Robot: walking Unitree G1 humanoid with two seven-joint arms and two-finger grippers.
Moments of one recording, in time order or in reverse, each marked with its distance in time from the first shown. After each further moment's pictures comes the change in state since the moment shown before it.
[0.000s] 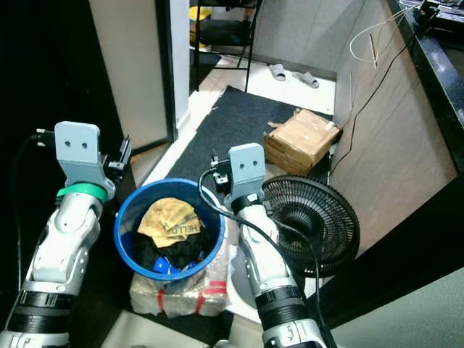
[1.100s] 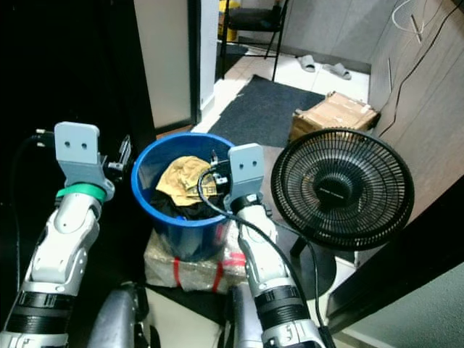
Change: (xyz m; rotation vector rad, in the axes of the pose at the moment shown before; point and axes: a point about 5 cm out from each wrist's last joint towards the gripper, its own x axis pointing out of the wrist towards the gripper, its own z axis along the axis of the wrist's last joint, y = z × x) left arm 0.000 0.000 -0.001 0.000 0.004 0.001; right arm 0.000 0.000 -0.001 0.002 0.005 -0.001
